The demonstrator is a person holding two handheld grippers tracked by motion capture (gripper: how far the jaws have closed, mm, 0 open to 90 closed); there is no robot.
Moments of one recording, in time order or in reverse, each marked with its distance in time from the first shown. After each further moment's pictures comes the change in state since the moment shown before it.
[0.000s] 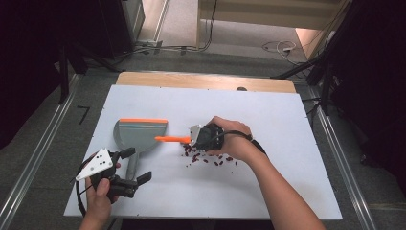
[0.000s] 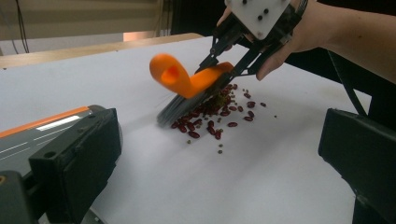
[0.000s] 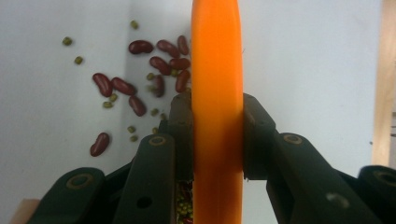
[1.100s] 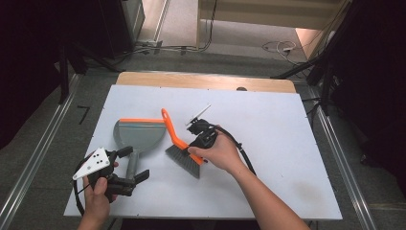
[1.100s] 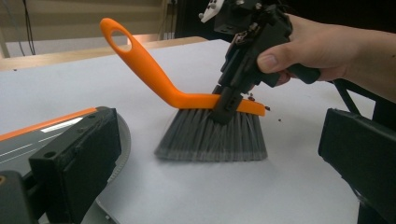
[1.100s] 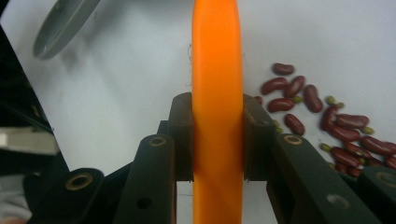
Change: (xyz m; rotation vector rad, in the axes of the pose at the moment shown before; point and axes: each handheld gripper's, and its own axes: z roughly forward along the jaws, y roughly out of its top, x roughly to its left) left arm 0.004 0.001 -0.004 -0.014 0.010 -0.008; right arm -0.010 0.005 0.023 -0.047 0.569 0.967
